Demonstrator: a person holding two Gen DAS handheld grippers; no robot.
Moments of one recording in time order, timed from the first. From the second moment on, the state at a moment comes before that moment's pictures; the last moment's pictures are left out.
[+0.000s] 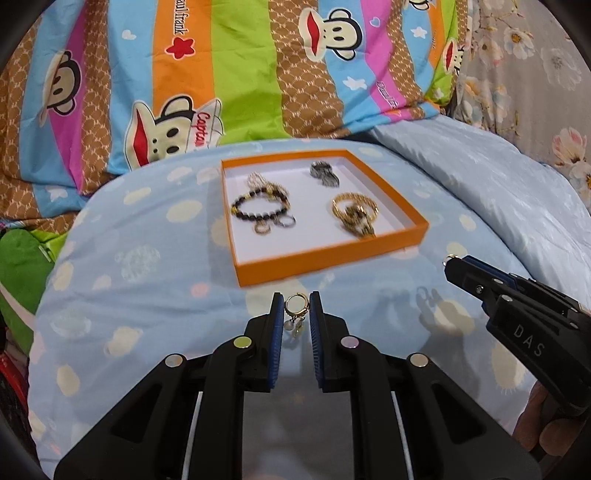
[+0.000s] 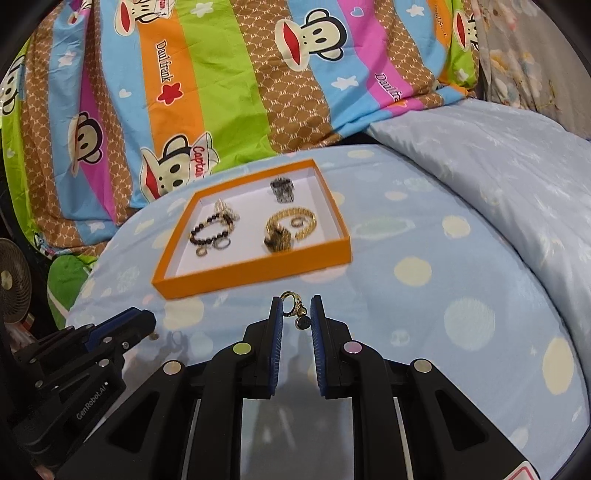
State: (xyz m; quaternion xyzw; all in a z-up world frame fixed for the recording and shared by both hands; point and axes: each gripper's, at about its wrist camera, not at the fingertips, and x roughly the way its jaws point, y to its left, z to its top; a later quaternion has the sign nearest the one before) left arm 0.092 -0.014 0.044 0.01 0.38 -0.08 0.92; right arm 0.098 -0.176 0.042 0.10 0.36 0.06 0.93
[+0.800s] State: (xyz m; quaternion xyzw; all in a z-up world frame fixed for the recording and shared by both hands) left arm 0.211 -0.003 0.044 0.01 0.36 -0.04 0.93; right arm 0.224 -0.157 0.053 0.08 0.34 0.07 0.93
